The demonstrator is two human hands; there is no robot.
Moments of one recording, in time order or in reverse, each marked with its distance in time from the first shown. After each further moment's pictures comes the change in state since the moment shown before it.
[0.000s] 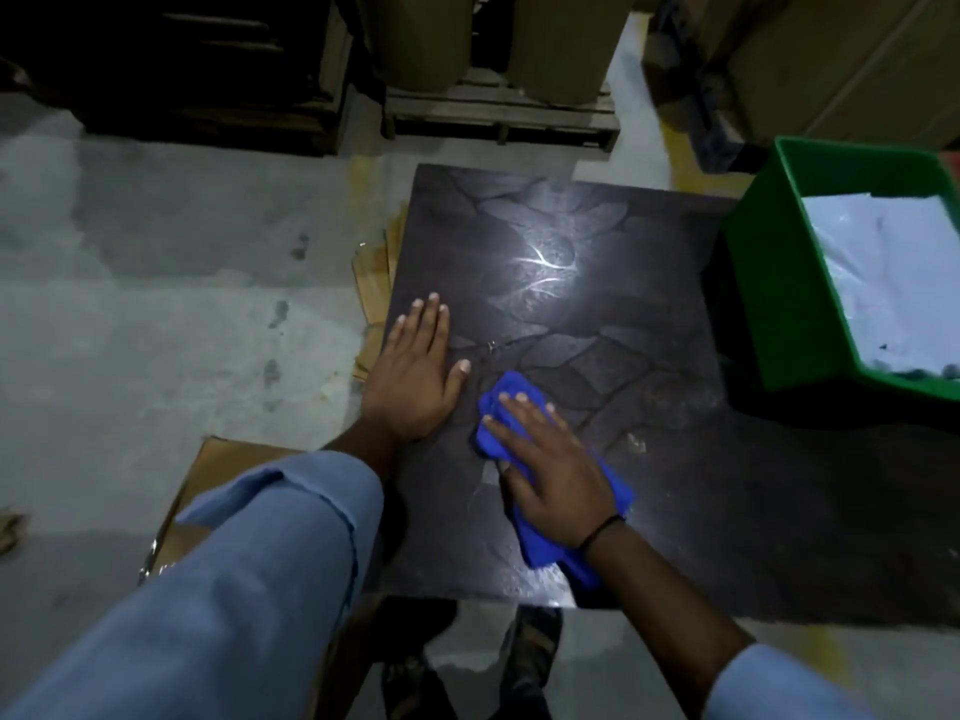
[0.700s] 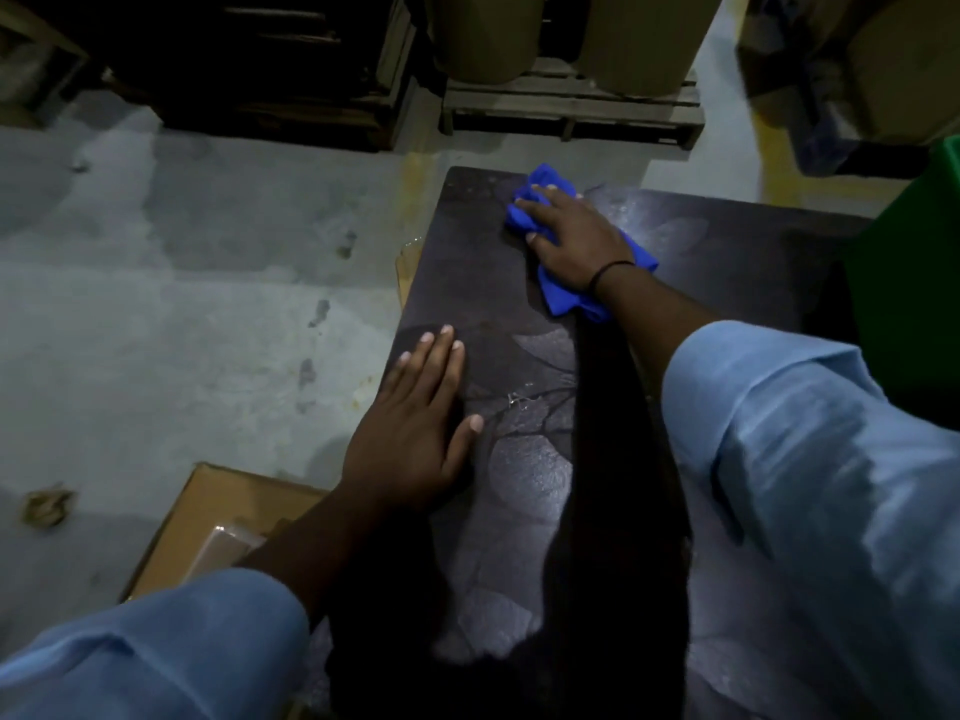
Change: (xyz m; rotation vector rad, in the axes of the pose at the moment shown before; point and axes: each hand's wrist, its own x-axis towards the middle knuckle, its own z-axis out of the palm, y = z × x) left_hand 0.002 -0.001 0.008 0.033 0.075 0.000; right_hand 0.327 0.157 -0.026 -0.170 -0.081 0.020
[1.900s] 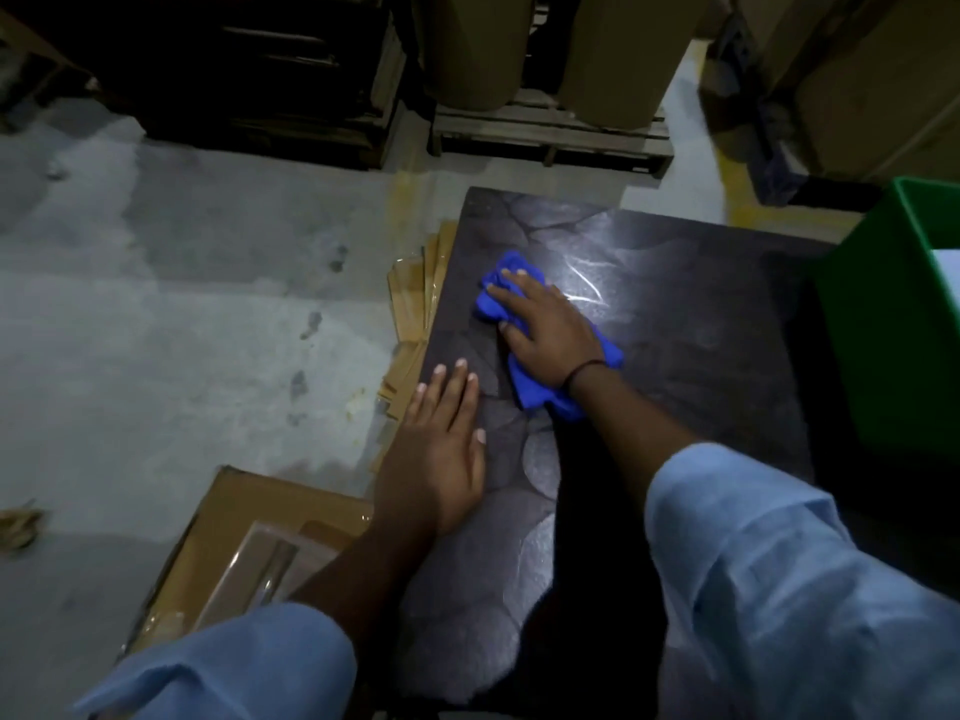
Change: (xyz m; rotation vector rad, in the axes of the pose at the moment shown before) left_hand -0.035 0.004 -0.005 -0.157 0.094 -0.063; right_hand -0.088 -0.095 0.029 0.067 0.032 -0.026
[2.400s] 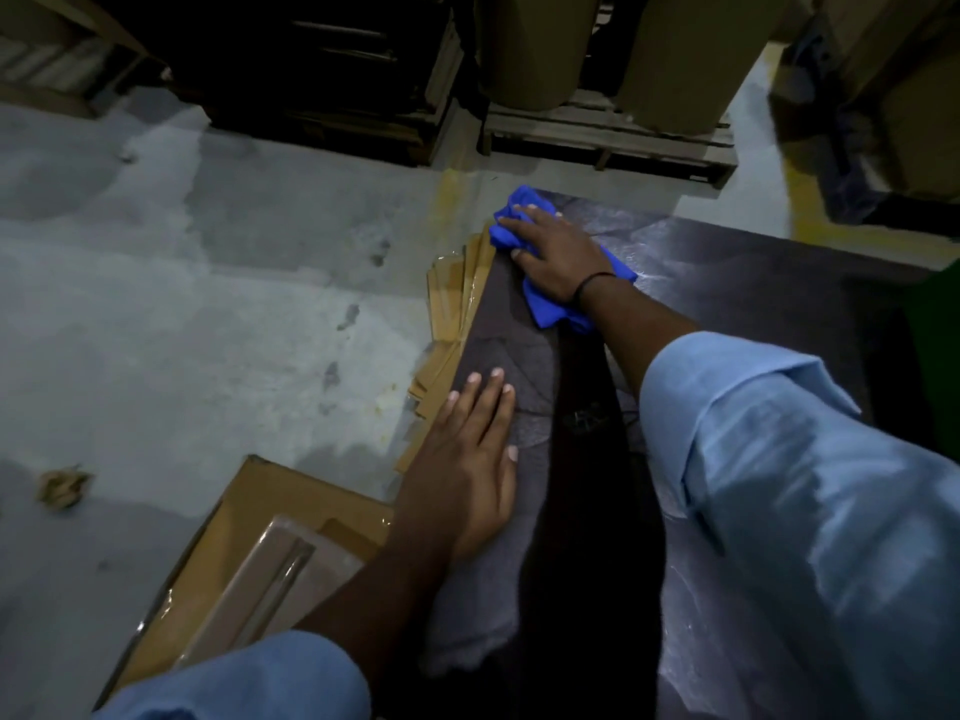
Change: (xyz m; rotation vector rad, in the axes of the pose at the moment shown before) left_hand -0.003 0.000 0.003 0.001 0.032 -0.005; right_hand 0.131 0.015 0.002 -0.055 -0.124 -0.074
